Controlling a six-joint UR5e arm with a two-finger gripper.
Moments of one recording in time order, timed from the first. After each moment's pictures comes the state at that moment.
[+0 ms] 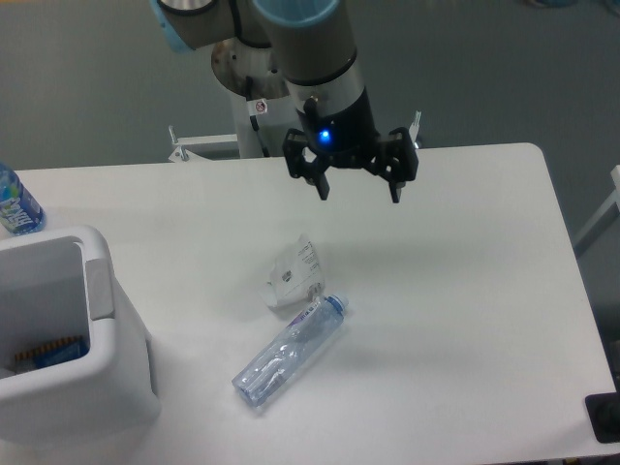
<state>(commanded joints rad) 2.45 -1.66 -1.50 -1.29 1.74 0.69</state>
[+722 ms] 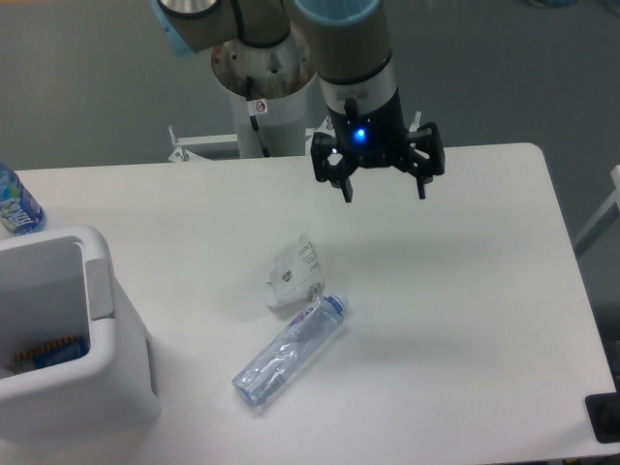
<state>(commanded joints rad) 2.47 -1.68 -1.60 -1.16 1.73 0.56</state>
